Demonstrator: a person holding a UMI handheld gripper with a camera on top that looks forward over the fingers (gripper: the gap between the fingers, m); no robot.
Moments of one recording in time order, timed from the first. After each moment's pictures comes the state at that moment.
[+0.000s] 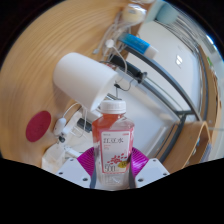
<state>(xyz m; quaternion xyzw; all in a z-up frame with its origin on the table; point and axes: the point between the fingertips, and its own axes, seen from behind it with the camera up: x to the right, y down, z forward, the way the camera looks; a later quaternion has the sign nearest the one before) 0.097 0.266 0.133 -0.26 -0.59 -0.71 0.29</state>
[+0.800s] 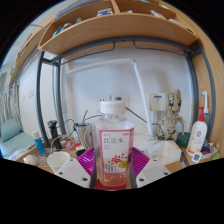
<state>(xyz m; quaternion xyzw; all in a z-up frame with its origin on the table) 0.155 0.252 0.081 -0.73 -0.05 -0.02 0.68</state>
